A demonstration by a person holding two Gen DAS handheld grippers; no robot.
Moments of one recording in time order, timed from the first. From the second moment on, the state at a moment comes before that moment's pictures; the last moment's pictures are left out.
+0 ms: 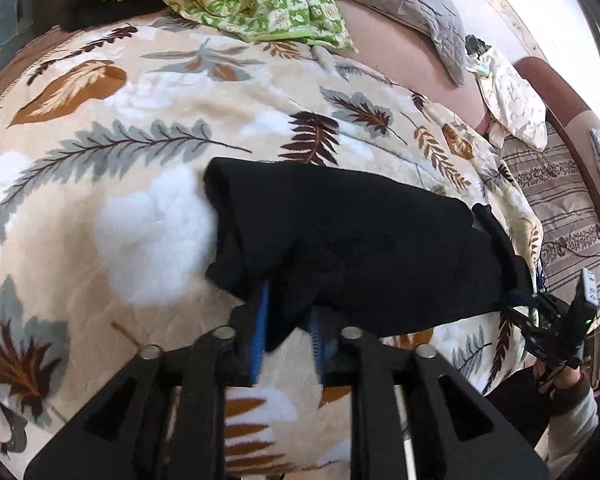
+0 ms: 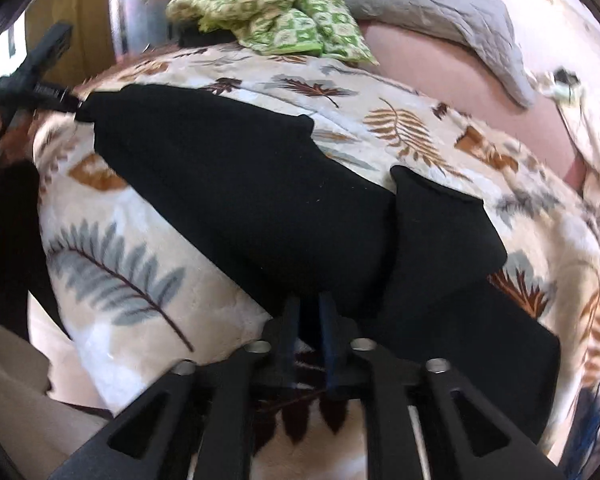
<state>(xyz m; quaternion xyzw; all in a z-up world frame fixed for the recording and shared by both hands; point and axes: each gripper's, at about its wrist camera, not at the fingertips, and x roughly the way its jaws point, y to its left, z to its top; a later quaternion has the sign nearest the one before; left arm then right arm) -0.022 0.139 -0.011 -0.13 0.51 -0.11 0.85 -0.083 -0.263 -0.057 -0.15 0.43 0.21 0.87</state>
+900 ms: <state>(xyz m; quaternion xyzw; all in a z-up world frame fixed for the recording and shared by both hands) 0.007 0.056 0.006 -0.07 0.43 -0.06 0.90 0.044 -0.270 -0.063 -0.10 0.45 0.00 0.89</state>
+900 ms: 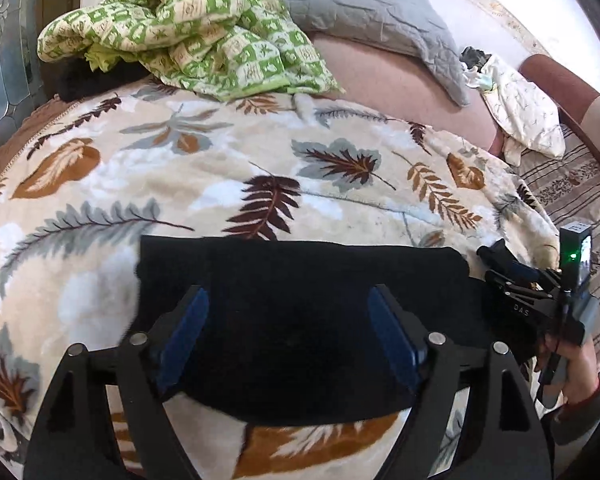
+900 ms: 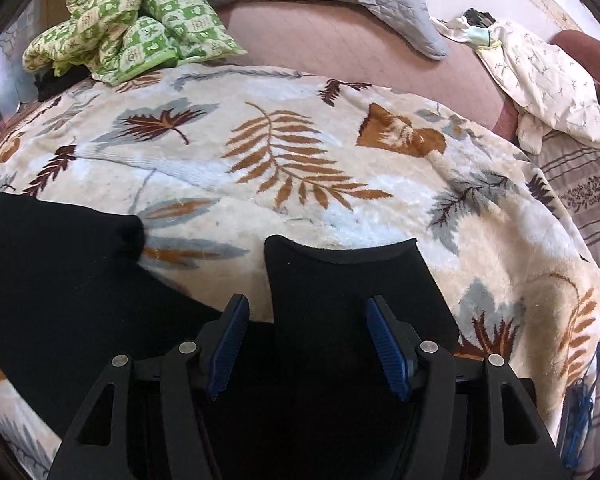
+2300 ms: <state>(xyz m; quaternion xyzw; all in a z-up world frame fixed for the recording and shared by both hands) 0.001 0.031 -0.011 -0.08 0.45 -0.06 0.89 -0.084 -0.430 -0.031 0.16 0.39 -0.11 0.90</state>
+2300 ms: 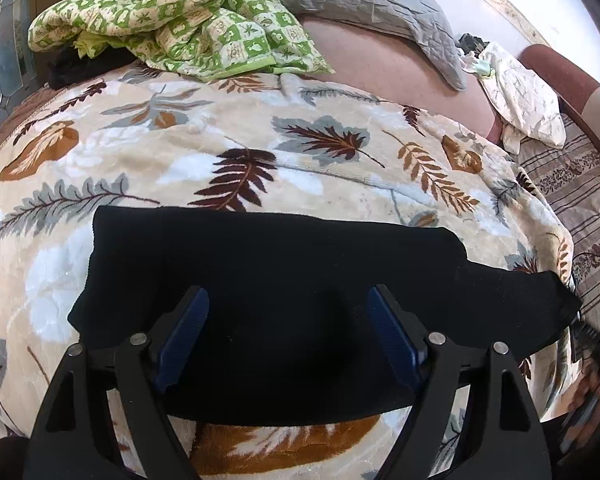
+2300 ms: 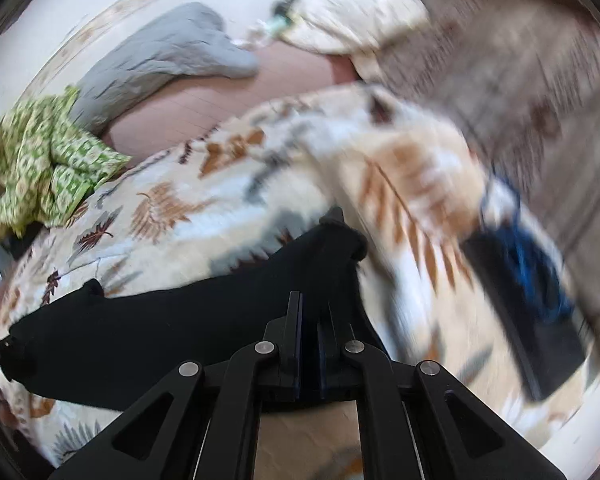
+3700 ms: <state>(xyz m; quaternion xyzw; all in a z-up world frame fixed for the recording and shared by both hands) 0.016 0.162 -0.039 -0.25 0.51 -0.02 0.82 -0.080 -0.029 -0.048 -0.20 0.32 0.38 0.85</state>
